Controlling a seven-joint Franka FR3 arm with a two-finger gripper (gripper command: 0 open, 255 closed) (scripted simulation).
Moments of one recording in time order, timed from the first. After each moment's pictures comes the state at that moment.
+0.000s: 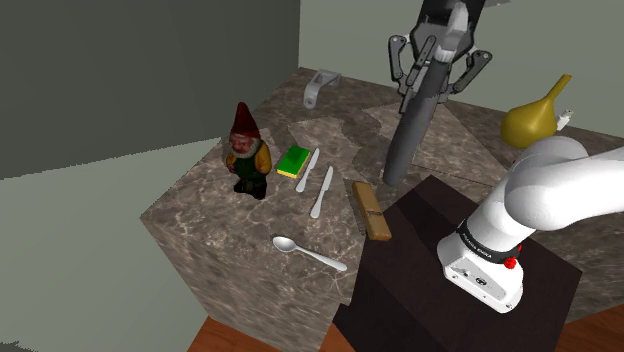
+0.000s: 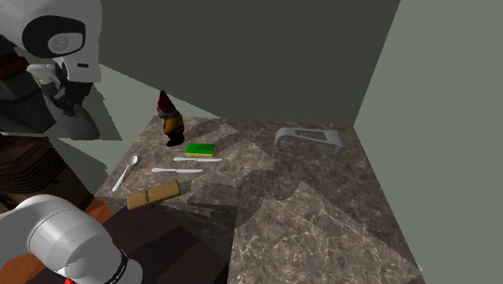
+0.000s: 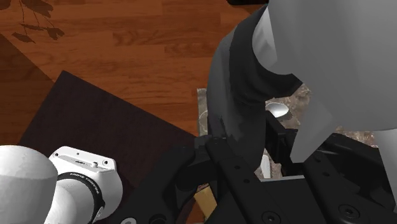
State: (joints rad) arm 0.11 -0.83 0.20 -2.33 0.67 1.38 1.35
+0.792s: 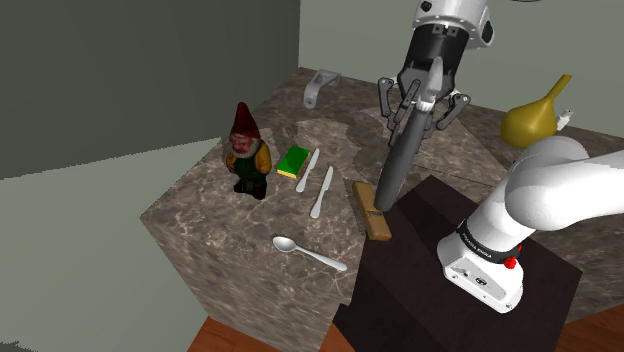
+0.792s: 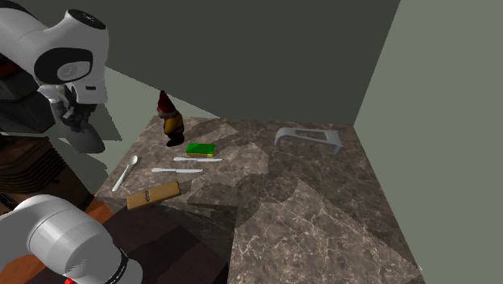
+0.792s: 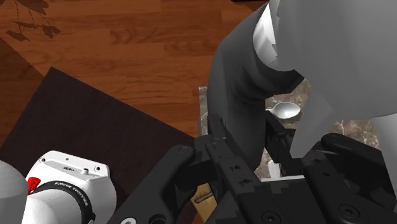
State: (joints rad) arm 0.12 -0.87 0.24 -2.49 0.71 1.49 1.30
